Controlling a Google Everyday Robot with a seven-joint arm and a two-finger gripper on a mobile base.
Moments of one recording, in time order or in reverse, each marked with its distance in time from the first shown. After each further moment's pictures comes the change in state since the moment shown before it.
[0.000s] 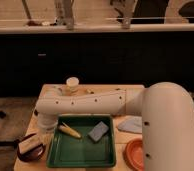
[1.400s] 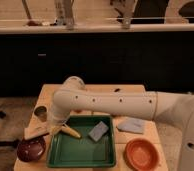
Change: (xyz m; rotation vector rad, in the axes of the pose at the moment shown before) arm 0.013 0.007 -0.076 0.153 -0.063 0.066
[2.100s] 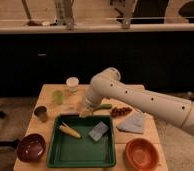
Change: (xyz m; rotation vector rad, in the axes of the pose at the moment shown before) arm 0.153 -0.034 -0.062 0.122 0.054 0.302
